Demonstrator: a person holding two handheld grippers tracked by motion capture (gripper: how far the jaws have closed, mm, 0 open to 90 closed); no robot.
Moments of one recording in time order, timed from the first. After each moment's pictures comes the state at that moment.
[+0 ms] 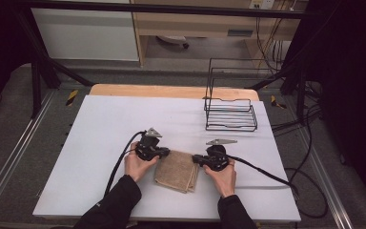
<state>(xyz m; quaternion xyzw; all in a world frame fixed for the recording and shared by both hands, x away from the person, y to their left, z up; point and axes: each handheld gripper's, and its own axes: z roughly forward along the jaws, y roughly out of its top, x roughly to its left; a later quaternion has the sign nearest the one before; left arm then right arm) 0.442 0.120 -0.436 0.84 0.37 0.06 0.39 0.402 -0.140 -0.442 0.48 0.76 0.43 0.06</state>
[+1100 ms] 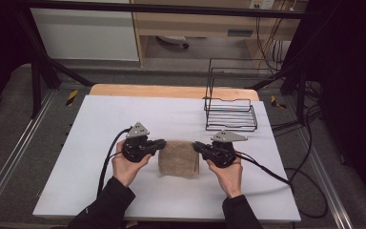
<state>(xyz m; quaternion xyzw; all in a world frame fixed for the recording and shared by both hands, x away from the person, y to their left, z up) 0.400 0.139 -0.373 0.79 0.34 0.12 0.49 0.382 -0.144 -0.379 0.39 0.76 0.50 0.15</state>
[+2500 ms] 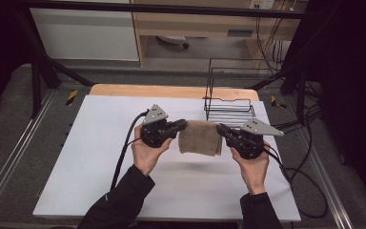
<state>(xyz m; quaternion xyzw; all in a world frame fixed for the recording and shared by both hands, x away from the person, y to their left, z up) 0.410 0.083 -0.316 0.75 0.31 0.15 0.56 0.370 -0.196 -0.317 0.38 0.71 0.53 0.26</state>
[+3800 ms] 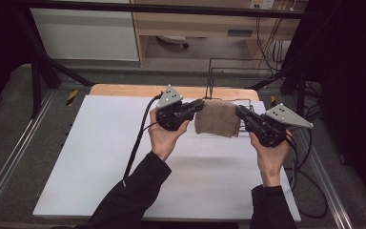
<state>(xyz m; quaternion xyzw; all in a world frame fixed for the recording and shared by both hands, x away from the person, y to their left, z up) 0.430 0.043 -0.277 0.71 0.28 0.18 0.62 0.376 -0.231 -0.276 0.38 0.66 0.57 0.32</state>
